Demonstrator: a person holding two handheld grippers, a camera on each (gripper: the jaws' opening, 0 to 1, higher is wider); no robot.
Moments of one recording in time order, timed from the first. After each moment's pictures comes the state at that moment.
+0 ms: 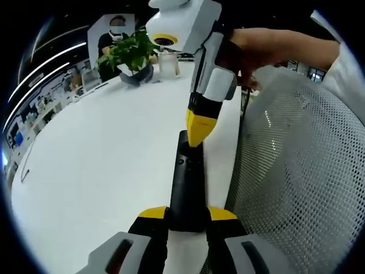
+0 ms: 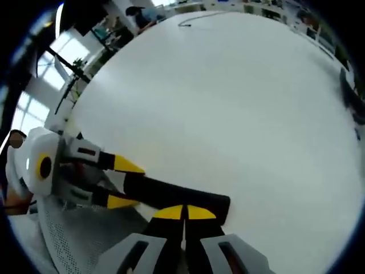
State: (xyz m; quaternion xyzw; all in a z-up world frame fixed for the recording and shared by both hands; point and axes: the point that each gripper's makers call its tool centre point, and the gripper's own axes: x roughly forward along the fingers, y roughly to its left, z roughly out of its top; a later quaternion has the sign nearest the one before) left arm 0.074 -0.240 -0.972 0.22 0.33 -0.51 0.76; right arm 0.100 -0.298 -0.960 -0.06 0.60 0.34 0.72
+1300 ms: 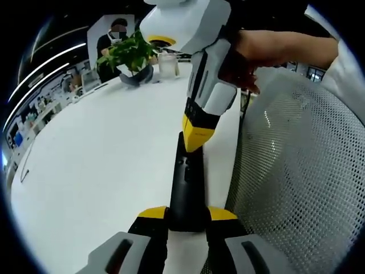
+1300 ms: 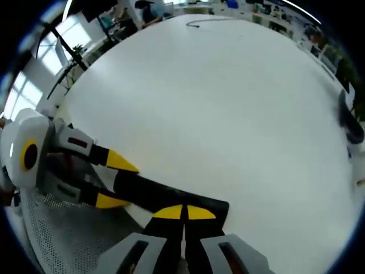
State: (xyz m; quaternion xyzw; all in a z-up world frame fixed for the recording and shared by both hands) left arm 0.072 -0.238 -0.973 0.22 0.33 -0.51 0.76; right arm 0.101 -0.297 -0.967 -0.12 0.58 0.32 0.74
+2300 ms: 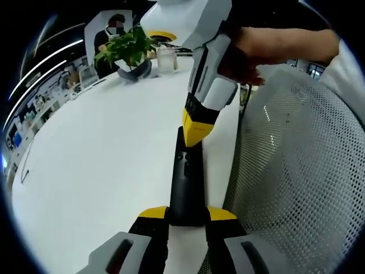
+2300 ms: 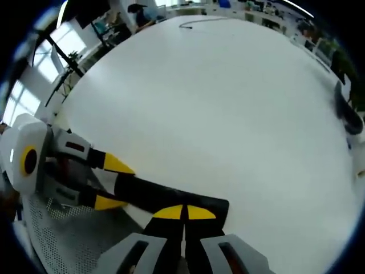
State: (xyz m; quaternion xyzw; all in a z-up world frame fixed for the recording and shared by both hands) left arm 0.068 -0.232 -0.971 0.24 0.35 -0.51 0.75; right arm 0.101 -0.298 -0.965 -0.11 0.58 0.32 0.74
